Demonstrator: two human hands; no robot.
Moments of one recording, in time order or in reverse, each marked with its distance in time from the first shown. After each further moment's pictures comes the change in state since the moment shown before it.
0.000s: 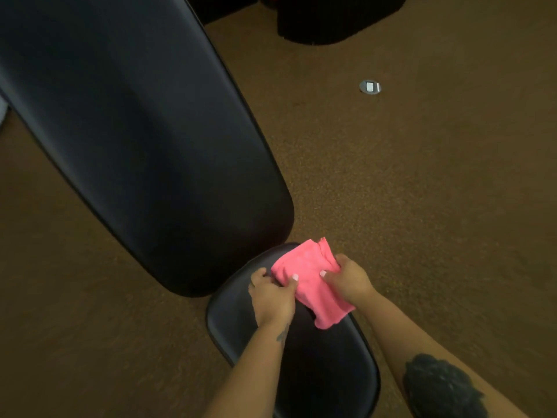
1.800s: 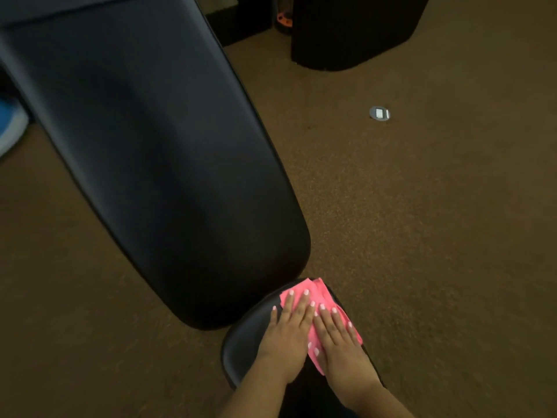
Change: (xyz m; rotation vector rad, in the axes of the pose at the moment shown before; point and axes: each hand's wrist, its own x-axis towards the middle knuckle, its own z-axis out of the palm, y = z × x) left_hand 0.021 -0.001 -0.033 1.356 -0.582 0.778; right_hand -0.036 0.025 0.066 -0.728 -0.041 -0.426
